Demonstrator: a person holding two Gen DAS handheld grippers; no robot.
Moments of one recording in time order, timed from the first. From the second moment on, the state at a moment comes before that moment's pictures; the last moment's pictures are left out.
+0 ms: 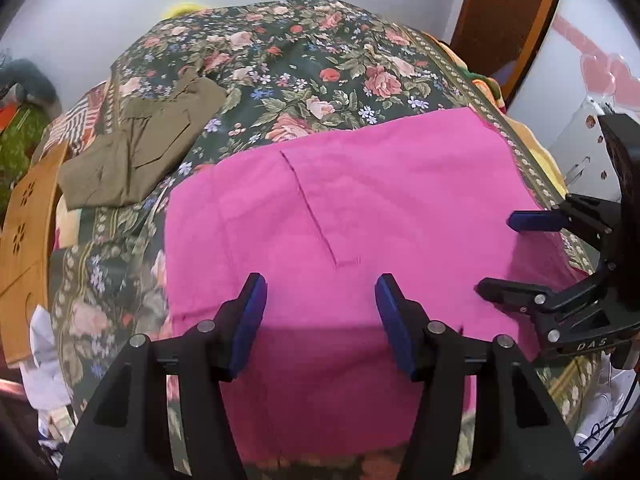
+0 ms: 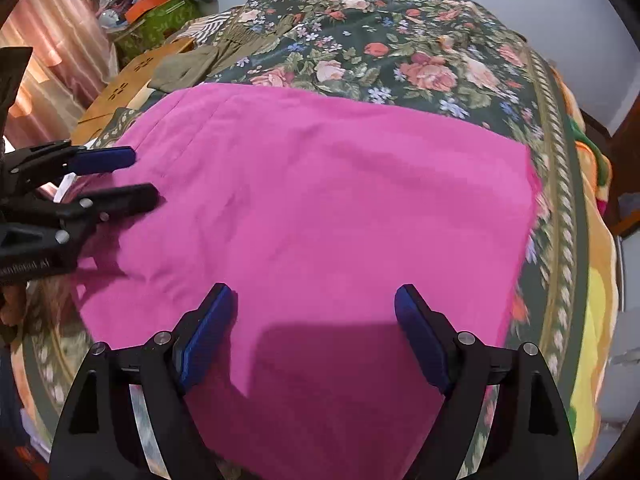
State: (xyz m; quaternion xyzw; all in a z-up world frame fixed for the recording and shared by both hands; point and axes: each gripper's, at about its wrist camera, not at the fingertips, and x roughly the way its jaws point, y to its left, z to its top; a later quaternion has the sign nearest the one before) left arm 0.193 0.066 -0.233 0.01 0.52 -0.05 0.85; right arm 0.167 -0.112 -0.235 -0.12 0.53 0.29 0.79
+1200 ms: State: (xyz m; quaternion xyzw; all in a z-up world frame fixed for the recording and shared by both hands) left arm 0.112 0.131 -0.239 -0.34 0.53 -0.07 0.78; right arm 0.126 -0.093 -0.208 -0.08 0.47 0.32 0.82
